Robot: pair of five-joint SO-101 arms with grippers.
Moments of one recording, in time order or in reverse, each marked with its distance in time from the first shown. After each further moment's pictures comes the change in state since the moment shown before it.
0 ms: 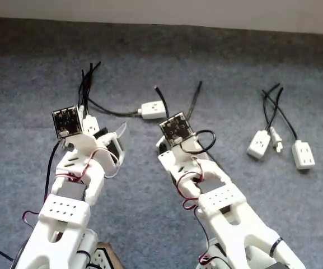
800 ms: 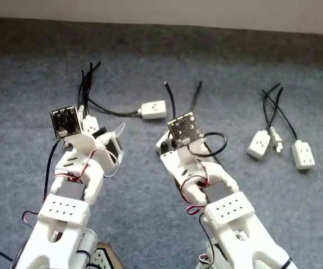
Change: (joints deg) left arm -0.6 0.0 -0.2 0.0 0.2; right arm -0.3 -12.0 -0.3 11.0 -4.6
